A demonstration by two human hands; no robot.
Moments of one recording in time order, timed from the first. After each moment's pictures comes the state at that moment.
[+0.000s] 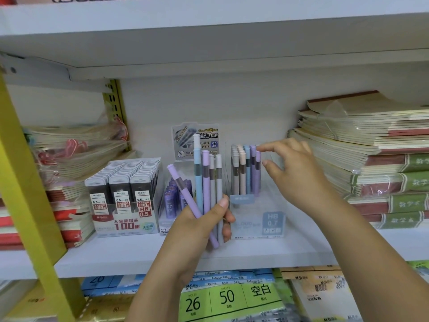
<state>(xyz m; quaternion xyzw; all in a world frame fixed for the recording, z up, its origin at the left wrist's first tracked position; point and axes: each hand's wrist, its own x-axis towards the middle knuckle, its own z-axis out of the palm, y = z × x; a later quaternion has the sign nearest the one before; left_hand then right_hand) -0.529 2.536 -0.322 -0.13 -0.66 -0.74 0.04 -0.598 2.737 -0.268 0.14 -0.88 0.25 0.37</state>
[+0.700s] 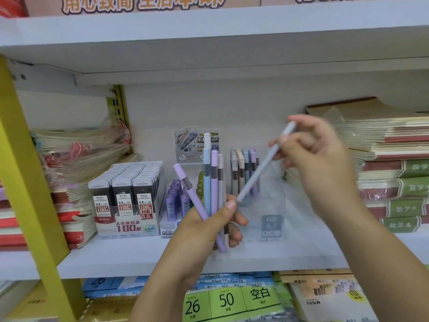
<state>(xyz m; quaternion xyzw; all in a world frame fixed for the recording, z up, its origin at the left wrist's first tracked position) -0.525 2.543 -0.316 -0.16 -0.63 -0.76 0.02 -0.546 2.728 -0.238 0.24 -0.63 0.66 0.33</state>
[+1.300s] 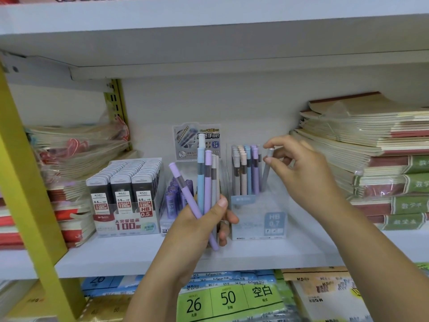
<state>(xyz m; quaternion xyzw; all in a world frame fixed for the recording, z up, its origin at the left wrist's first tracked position) -0.534 2.531 -0.325 -0.14 -0.66 -0.73 0.04 -0.589 2.740 -0.267 0.20 -0.82 0.34 0.42</state>
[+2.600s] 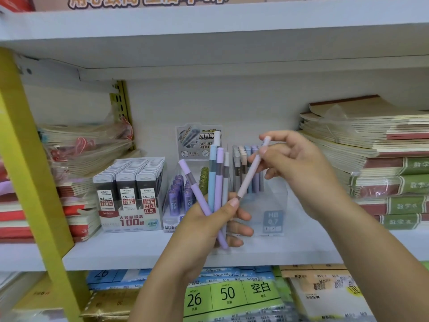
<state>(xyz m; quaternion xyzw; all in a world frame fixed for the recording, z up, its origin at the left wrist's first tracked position) -0.523 2.542 -0.317 -0.16 -0.61 -0.77 0.00 -0.548 2.715 -0.243 0.23 -0.68 0.67 0.19</state>
